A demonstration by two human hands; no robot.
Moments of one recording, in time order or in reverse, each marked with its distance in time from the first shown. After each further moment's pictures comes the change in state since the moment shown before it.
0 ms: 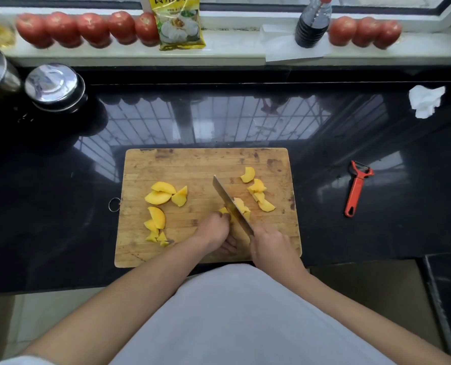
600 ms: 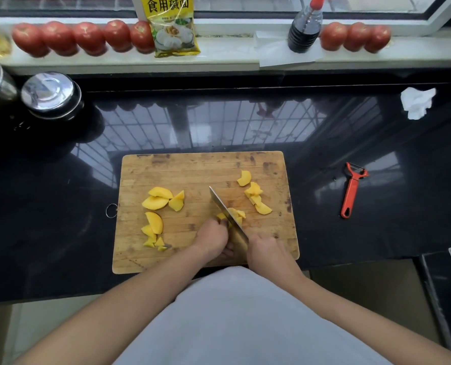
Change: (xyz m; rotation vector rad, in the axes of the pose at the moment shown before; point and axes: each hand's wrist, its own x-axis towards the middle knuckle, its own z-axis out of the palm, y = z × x) left_hand -0.001 -0.003 0.008 -0.039 0.084 -0.001; right_hand -0.003 -0.010 -0.010 -0.040 -0.163 0.078
